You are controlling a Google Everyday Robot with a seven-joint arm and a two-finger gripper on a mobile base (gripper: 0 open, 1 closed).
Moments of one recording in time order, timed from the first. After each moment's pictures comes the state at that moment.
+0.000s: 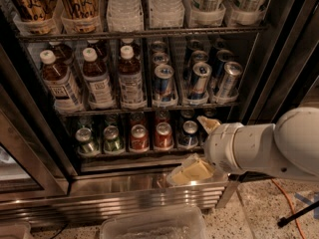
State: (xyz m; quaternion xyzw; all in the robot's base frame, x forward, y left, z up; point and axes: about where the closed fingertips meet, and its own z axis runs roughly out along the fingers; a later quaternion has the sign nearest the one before) arm 0.437 -0.070 0.803 -0.49 0.76 0.15 0.40
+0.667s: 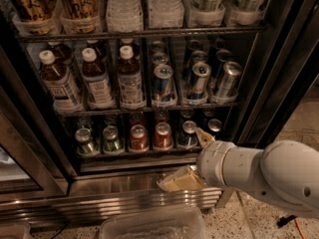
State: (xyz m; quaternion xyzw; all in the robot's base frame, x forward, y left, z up) arm 0.441 -0.063 0.762 -0.45 0.77 0.14 0.44
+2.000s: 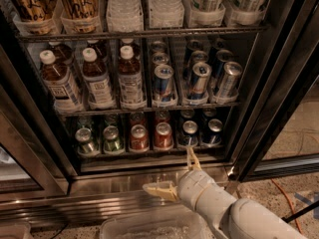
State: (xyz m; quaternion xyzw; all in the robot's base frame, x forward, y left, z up) arm 0.465 -0.037 0.676 -0.32 0.73 0.14 0.58
